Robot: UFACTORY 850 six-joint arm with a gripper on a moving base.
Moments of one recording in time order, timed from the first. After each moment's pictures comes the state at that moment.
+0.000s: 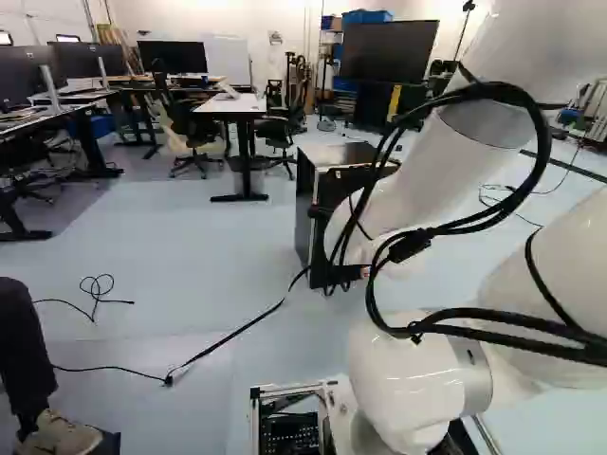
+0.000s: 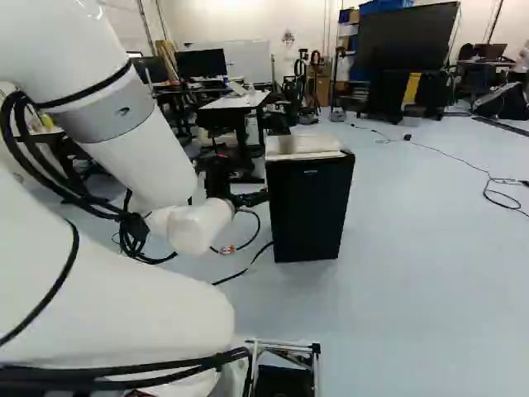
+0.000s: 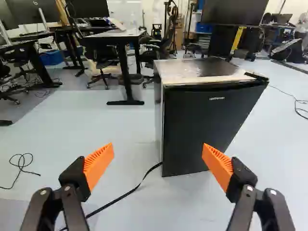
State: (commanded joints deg) arm 0.0 16.0 -5.0 0.0 50.0 0.0
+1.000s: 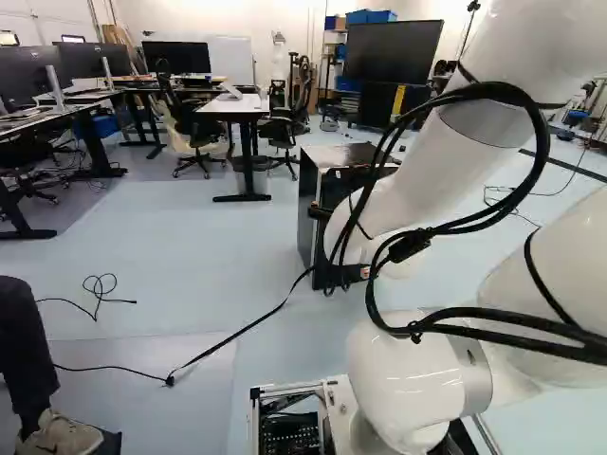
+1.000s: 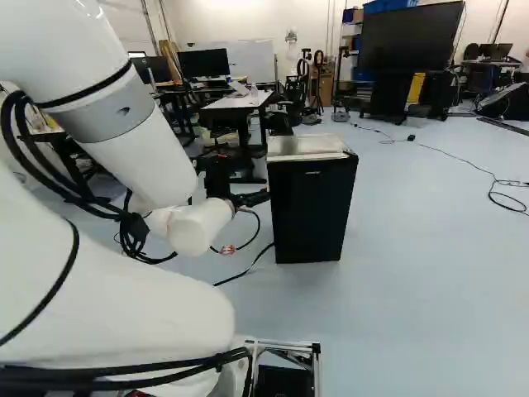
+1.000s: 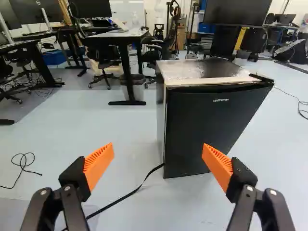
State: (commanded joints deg) arm 0.0 15.9 -5.1 0.0 50.0 0.0
